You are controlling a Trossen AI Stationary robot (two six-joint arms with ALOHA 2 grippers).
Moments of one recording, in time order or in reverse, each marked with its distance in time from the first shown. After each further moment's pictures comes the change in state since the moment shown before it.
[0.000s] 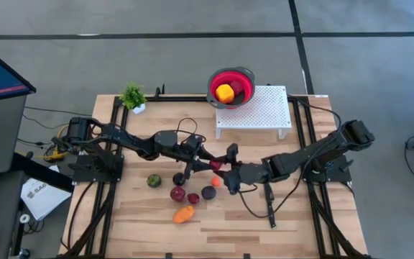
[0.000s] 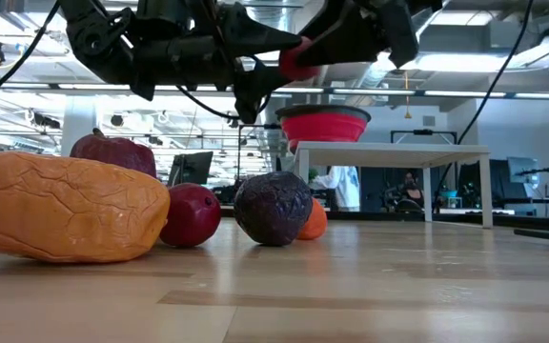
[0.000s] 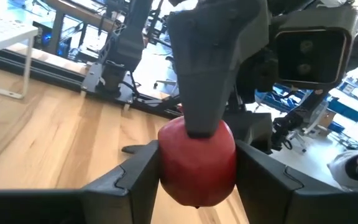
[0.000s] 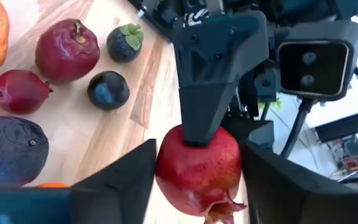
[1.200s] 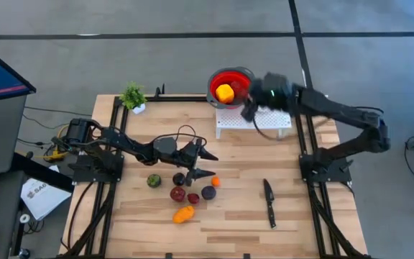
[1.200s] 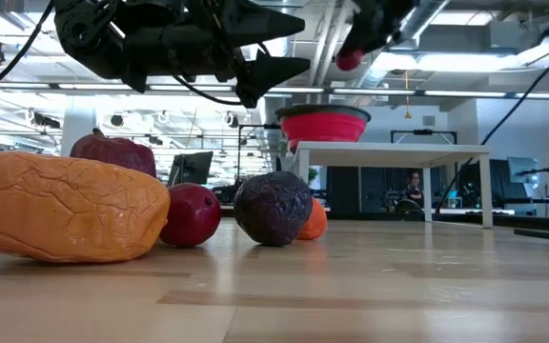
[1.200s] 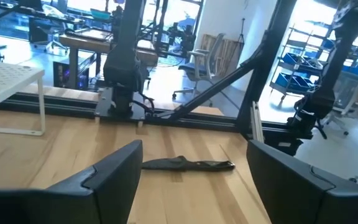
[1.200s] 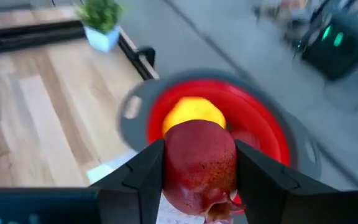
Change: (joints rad) left arm -0.083 -0.001 0.000 0.023 -0.150 0.212; right arm -0.717 -0.213 0.407 -0.719 -0.312 0.516
